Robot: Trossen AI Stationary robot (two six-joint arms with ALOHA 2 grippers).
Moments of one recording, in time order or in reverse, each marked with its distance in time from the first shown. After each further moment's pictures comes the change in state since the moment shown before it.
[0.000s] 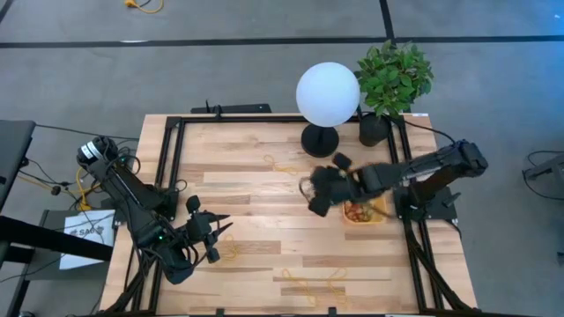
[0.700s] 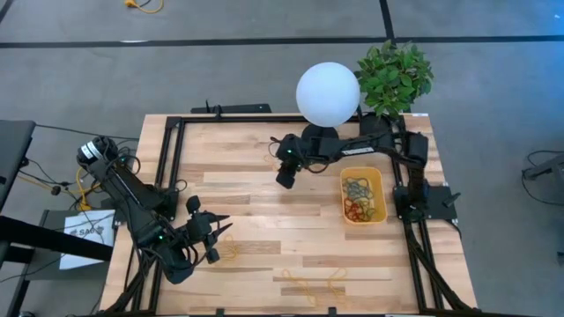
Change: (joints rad) left arm 0.000 0.000 0.000 -0.011 0.021 -0.007; right arm -0.483 0.465 0.000 0.647 -0.651 -0.342
